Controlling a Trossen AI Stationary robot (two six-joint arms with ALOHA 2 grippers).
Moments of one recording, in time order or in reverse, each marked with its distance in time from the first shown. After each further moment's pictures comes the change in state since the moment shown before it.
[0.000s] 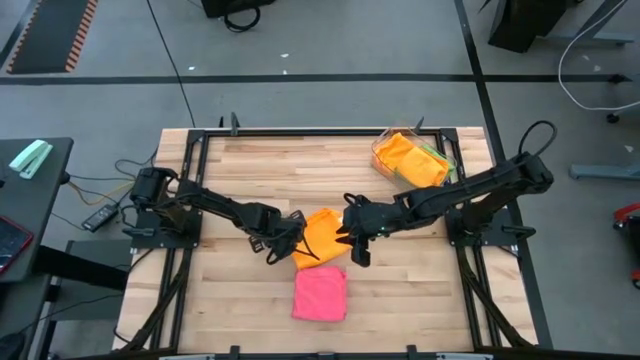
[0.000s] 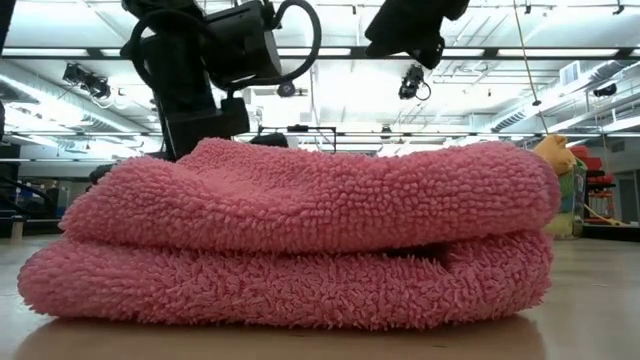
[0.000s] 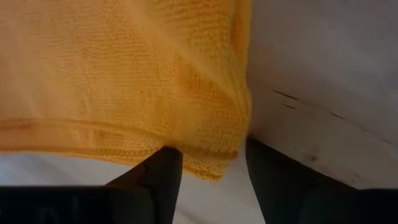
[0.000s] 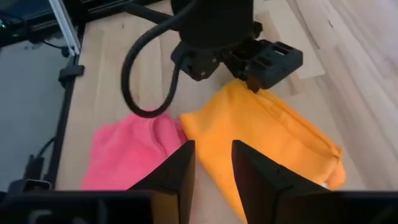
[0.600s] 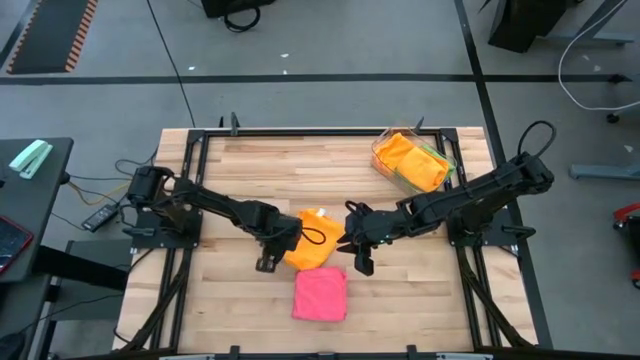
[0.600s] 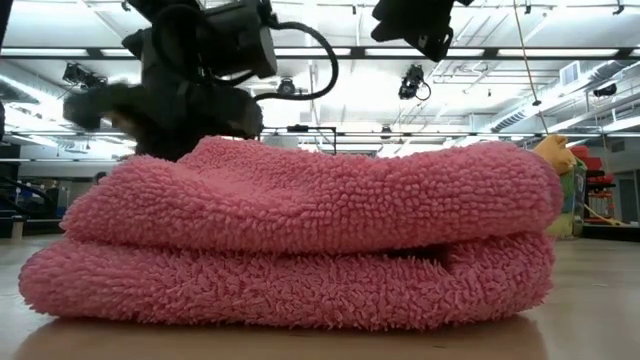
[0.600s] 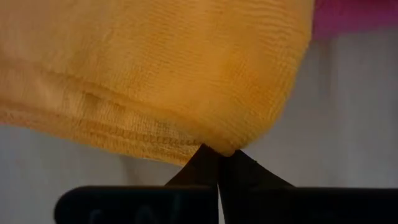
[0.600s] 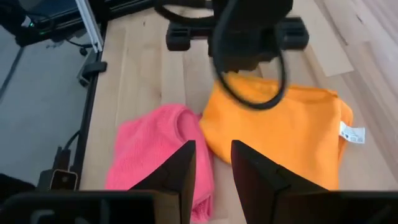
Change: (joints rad) left arm 0.013 -0.031 0.009 -0.083 0.352 -0.972; right arm 0.059 0.000 0.000 0.018 -0.007 0.056
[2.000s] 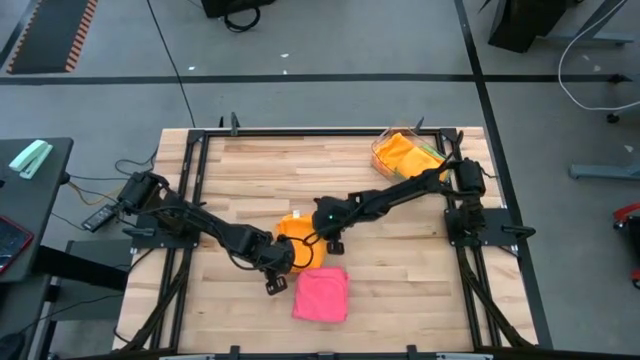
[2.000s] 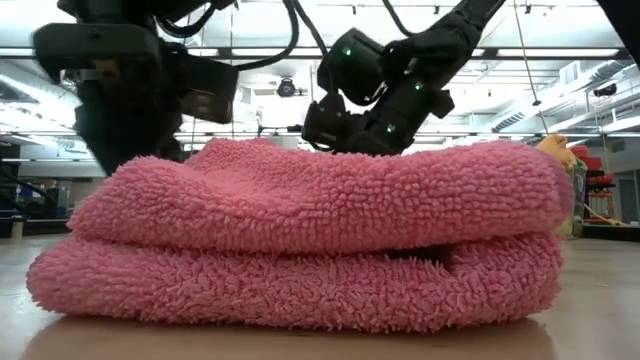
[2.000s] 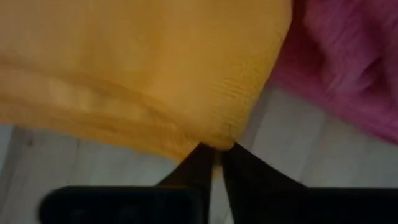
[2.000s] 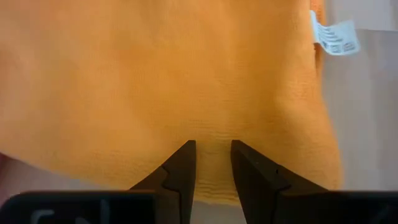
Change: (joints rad) left arm -0.247 -0.036 -0.006 0.099 -0.150 -0.784; right arm -0.301 0.506 -0.001 0.295 -0.220 -0.494
